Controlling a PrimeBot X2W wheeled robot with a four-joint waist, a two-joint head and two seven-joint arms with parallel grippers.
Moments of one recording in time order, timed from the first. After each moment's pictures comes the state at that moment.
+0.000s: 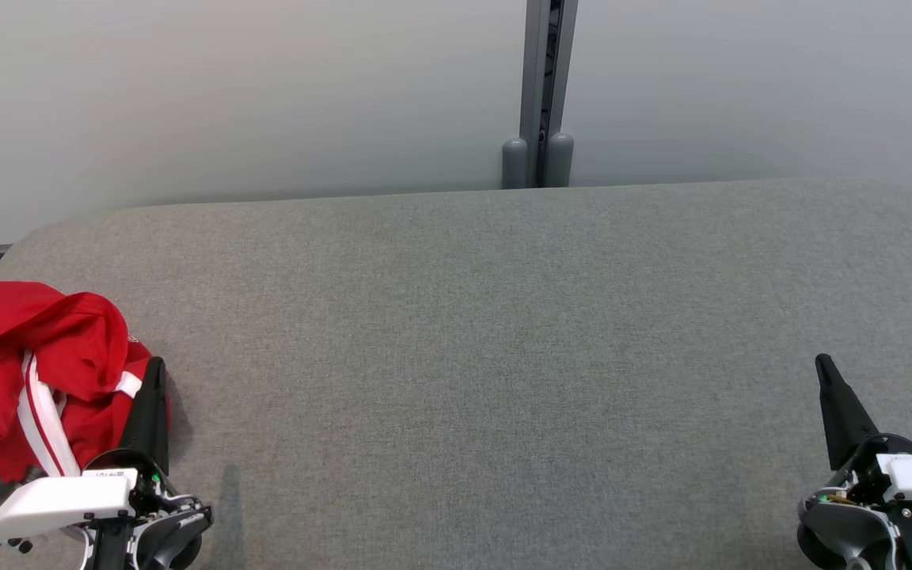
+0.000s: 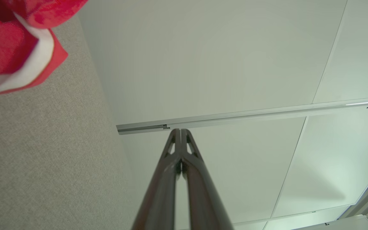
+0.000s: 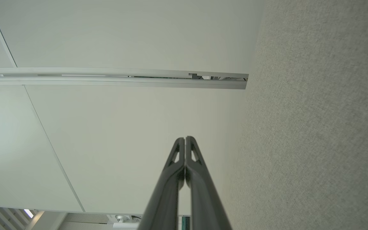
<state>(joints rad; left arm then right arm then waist) -0.10 0.05 0.11 0.24 -1.61 -0.13 0.11 -0.11 -0.05 -0.11 0.24 1.61 0.13 0.11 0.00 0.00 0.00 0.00</state>
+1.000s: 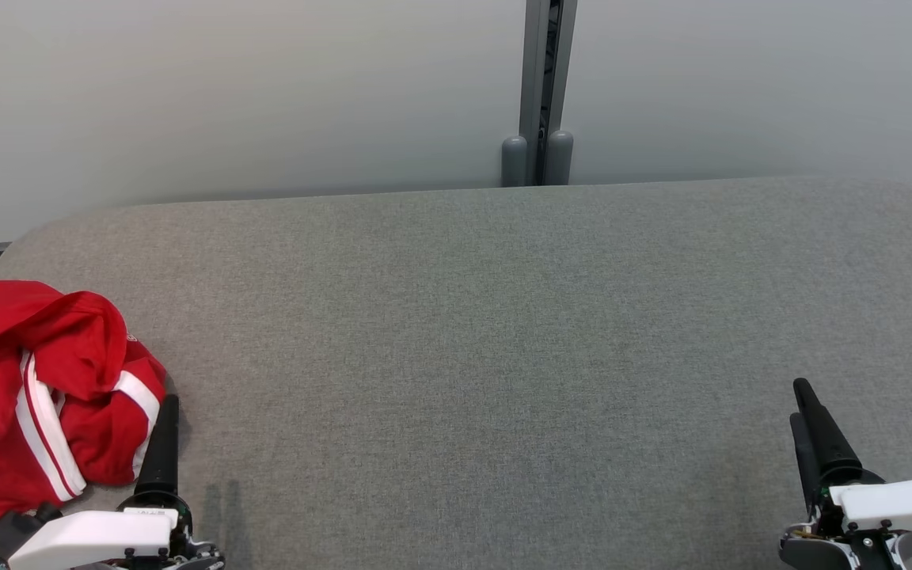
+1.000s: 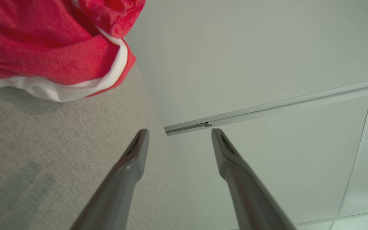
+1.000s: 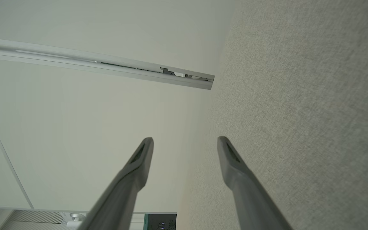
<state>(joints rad) -0.05 0.03 0.10 0.31 -1.38 -0.13 0.04 -0.07 -0.05 -0.05 0.30 1.46 0.13 0.04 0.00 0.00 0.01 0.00</state>
